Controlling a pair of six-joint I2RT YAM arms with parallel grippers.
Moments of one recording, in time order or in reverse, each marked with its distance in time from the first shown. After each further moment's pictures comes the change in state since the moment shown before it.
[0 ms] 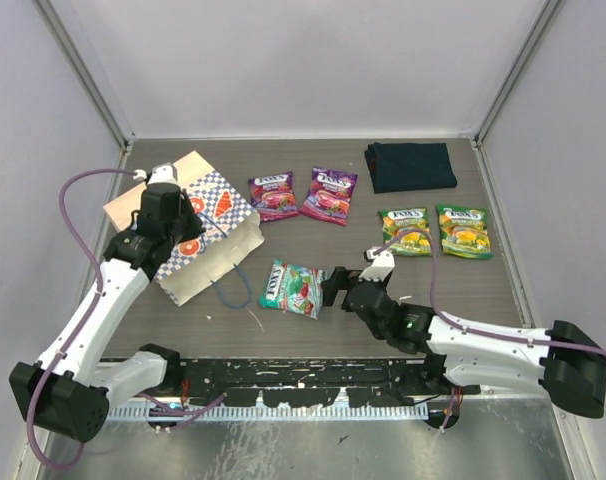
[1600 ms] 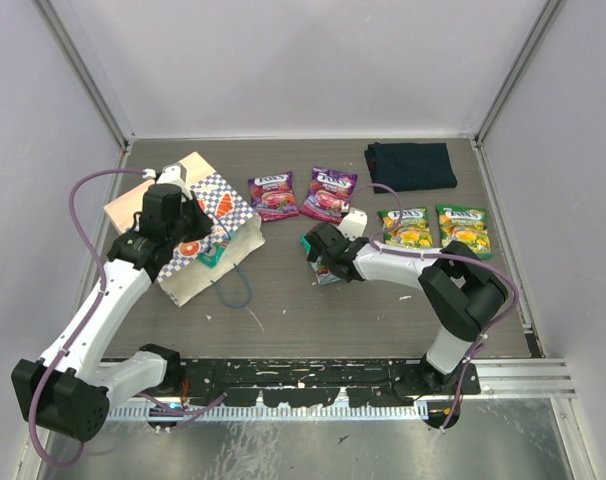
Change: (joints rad) left arm 0.000 0.006 -0.051 0.080 0.132 0.029; right arm -0.315 0.713 0.566 -0.310 -0.093 0.070
